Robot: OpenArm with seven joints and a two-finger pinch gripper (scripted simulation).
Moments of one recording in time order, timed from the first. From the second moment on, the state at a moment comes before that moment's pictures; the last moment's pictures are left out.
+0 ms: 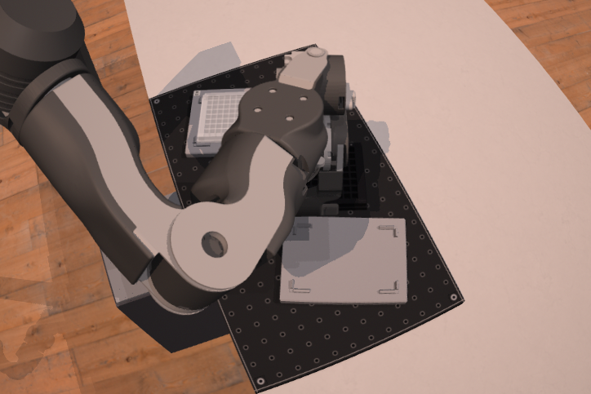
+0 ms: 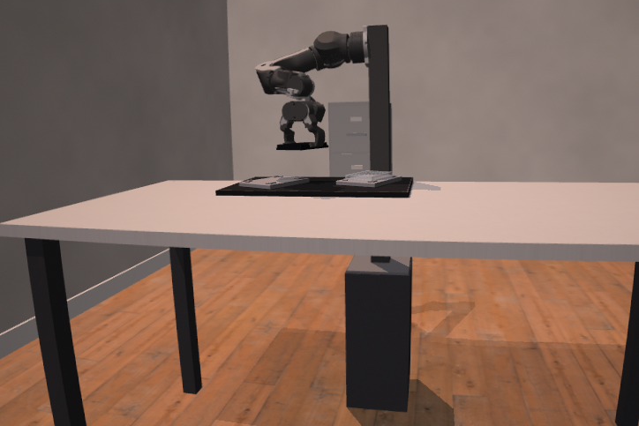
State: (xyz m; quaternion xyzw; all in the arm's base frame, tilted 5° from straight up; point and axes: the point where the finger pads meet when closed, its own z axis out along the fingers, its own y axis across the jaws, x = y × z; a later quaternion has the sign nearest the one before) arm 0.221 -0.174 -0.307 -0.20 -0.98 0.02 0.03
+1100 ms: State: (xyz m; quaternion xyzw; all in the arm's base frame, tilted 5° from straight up) arm 0.209 -0.094 -0.306 -0.20 -0.98 0.02 0.04
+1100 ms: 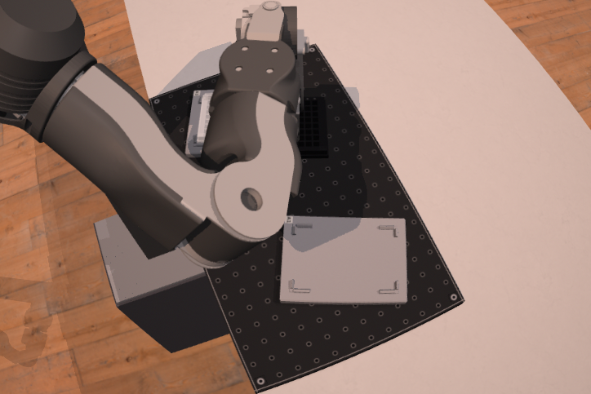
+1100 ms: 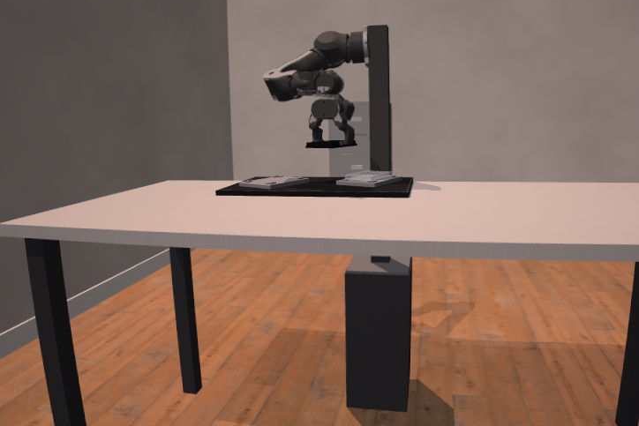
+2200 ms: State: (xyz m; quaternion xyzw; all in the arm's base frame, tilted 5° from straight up) arm 0.197 -0.016 -0.304 -0.20 -0.98 0.02 0.04
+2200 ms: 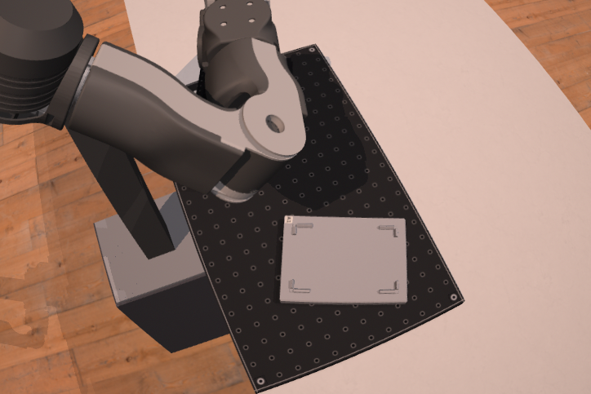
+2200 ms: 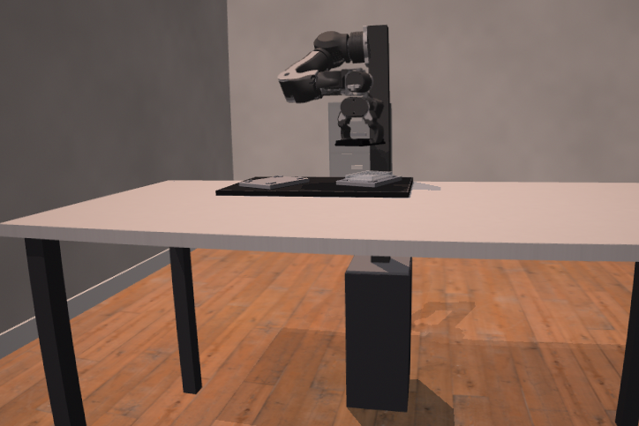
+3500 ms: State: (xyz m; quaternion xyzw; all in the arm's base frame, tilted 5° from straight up) arm 0.192 0.011 -0.302 -0.20 -0.98 0.03 0.04
